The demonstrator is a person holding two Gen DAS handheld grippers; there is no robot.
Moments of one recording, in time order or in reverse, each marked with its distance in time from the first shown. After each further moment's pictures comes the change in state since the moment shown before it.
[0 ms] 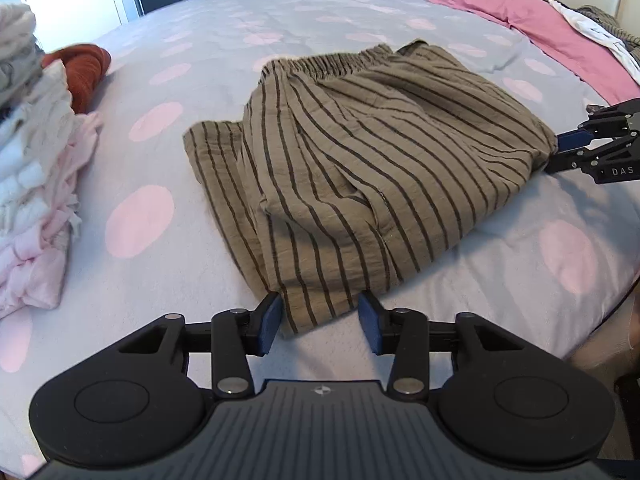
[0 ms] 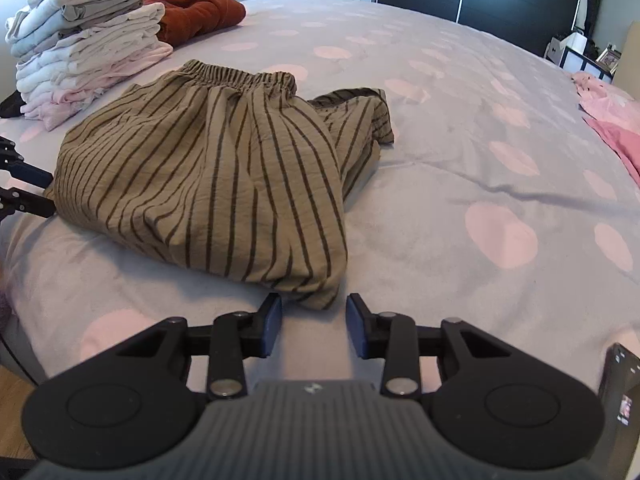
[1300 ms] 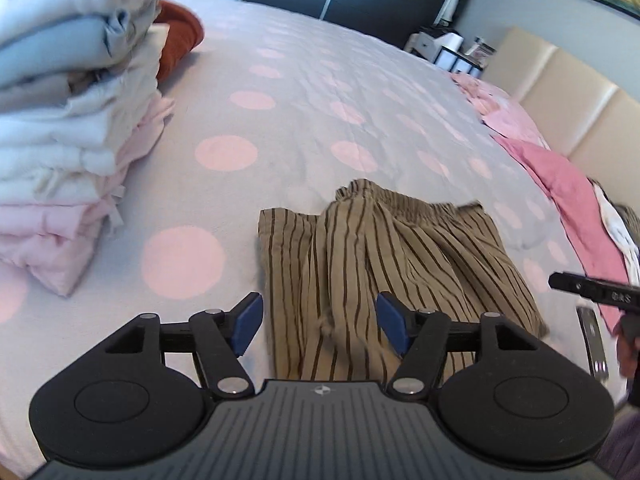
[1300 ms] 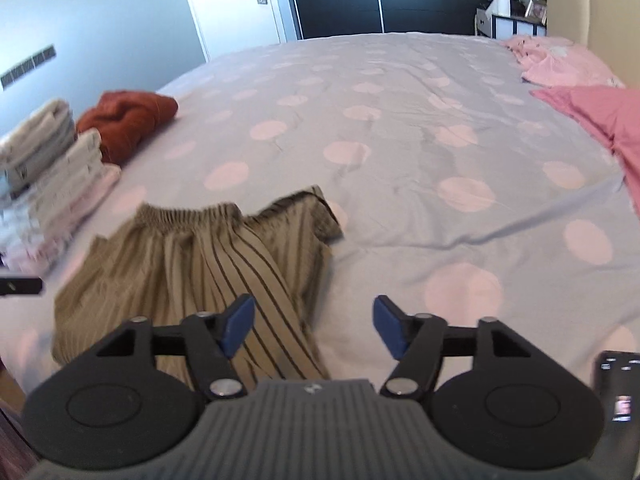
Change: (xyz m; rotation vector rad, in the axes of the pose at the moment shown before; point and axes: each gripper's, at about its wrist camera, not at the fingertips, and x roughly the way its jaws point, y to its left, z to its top) left arm -0.016 0.081 0.046 -0.507 -0.145 -0.113; right arm -0.011 -0.044 0.073 0.358 -0.093 0.015
